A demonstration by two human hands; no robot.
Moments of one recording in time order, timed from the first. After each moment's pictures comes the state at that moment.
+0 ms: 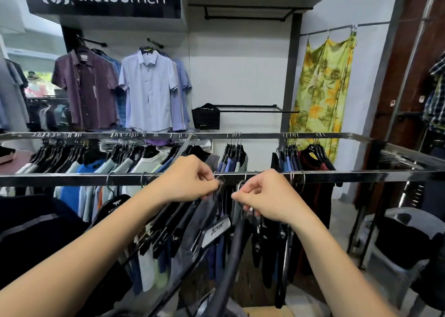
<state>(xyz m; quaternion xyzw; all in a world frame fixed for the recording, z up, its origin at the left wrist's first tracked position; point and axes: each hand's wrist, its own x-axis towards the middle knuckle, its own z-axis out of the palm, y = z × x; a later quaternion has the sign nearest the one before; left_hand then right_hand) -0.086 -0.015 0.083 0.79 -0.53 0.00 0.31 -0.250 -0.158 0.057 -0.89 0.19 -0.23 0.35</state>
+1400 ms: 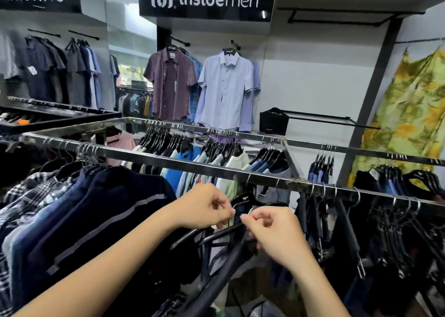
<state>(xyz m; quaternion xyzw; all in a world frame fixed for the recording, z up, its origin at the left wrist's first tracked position) 0.067 0.238 0.028 0.79 -0.50 -0.08 0.35 -0.071 0.087 -0.003 -0.85 0.12 -0.28 0.42</state>
